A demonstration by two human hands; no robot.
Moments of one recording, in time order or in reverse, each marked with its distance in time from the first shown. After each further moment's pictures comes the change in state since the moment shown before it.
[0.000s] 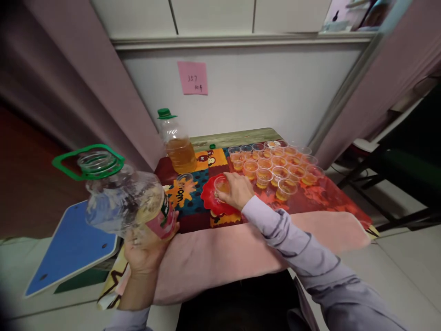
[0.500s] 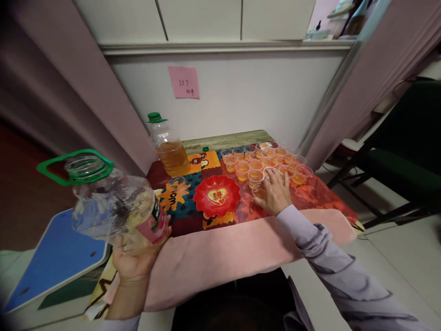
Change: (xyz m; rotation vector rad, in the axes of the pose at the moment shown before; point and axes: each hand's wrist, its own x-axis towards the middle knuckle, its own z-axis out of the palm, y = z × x) left_hand -0.003 -0.010 0.062 0.314 0.443 0.100; right_hand -0.071 0.128 -0.026 -0.342 0.188 0.063
